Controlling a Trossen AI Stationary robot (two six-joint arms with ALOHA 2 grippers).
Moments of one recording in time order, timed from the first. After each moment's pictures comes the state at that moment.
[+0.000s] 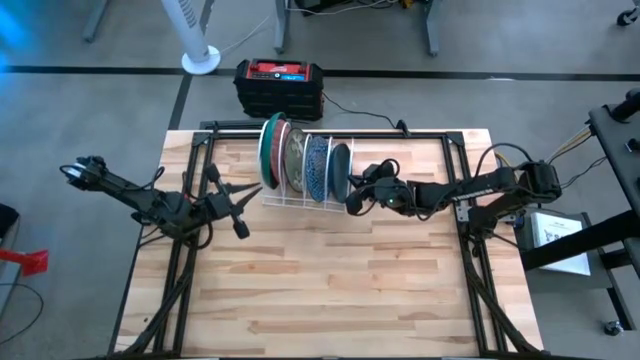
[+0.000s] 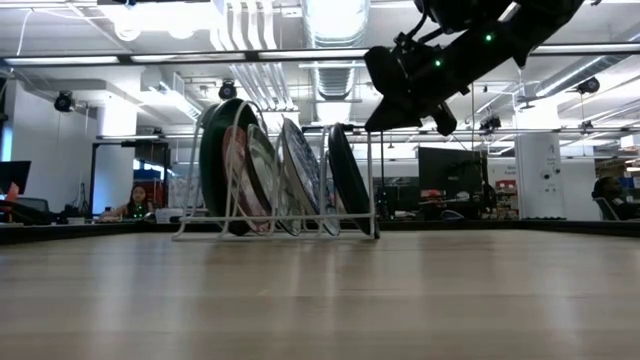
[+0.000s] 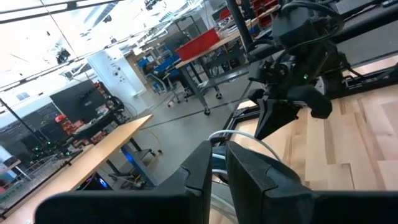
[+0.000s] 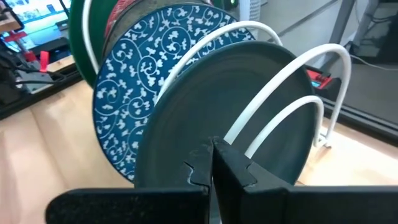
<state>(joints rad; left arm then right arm) -0.43 0.75 0.59 0.16 -0.94 0.49 -0.03 1.46 0.73 0.27 0.59 0.43</state>
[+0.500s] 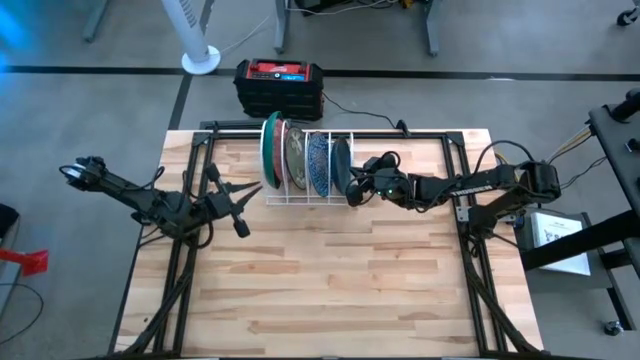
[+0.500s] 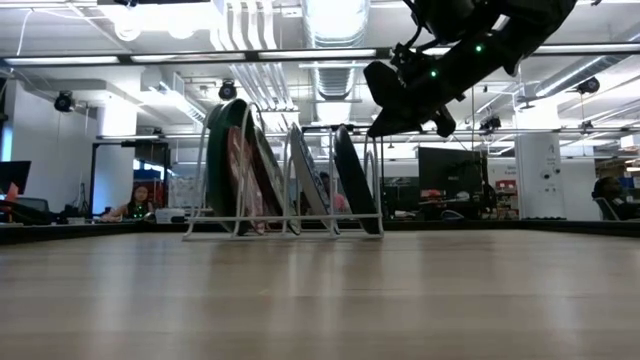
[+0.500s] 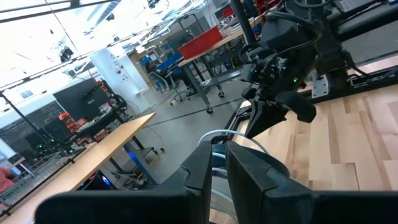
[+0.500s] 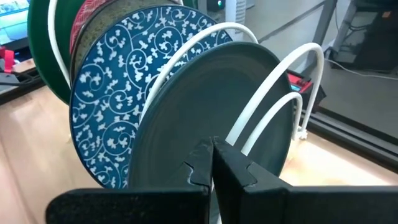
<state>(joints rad) -0.42 0.75 0.59 0.16 -0.94 0.49 -0.11 1.46 0.73 0.27 0.57 0.36</state>
